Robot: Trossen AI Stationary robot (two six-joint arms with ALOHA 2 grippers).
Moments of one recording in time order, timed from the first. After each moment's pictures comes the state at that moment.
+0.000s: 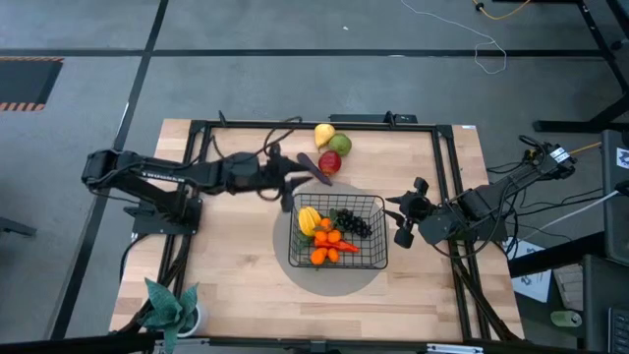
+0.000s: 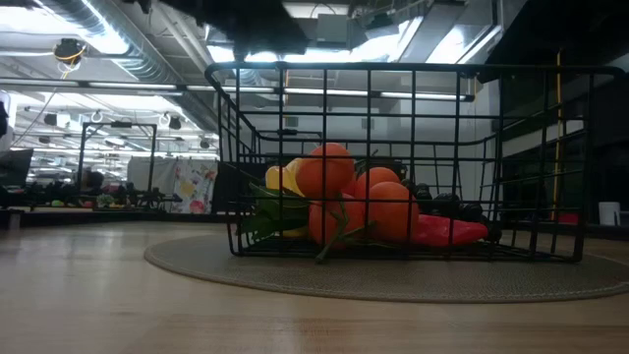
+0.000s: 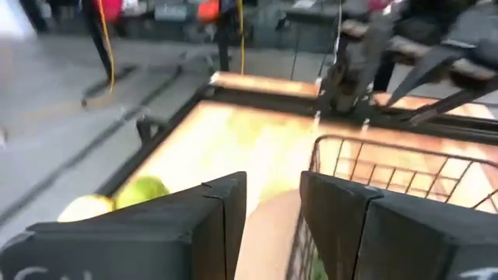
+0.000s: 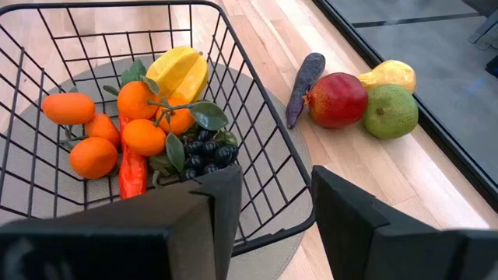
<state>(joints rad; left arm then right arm) 0.06 1.25 0.84 0.24 -0.28 -0.06 0.51 0.97 0.75 -0.63 0.77 0.51</state>
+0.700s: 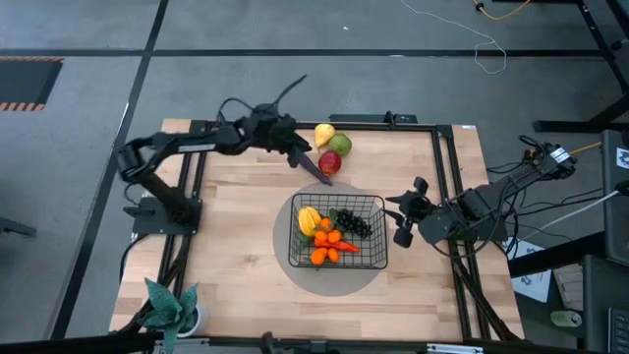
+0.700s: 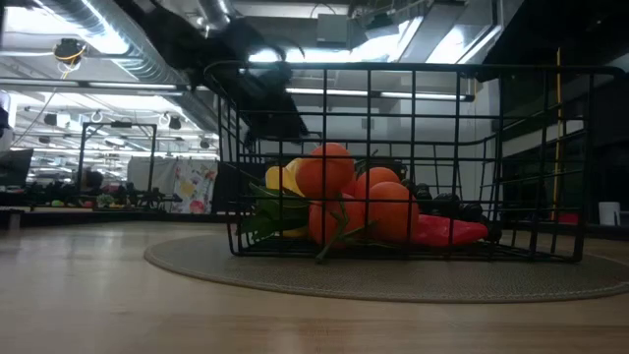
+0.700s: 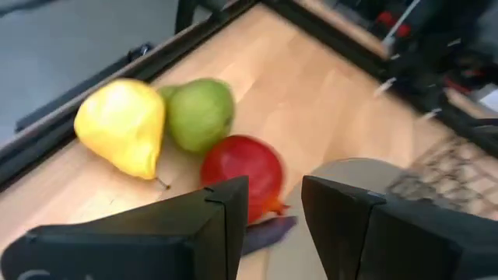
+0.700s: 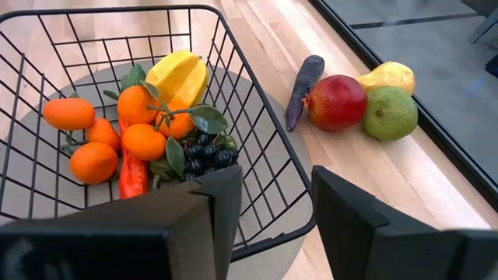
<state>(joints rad) 0.57 1.57 0.96 0.17 0.27 -0.29 0.50 0.97 0.75 -0.62 0.77 0.51</state>
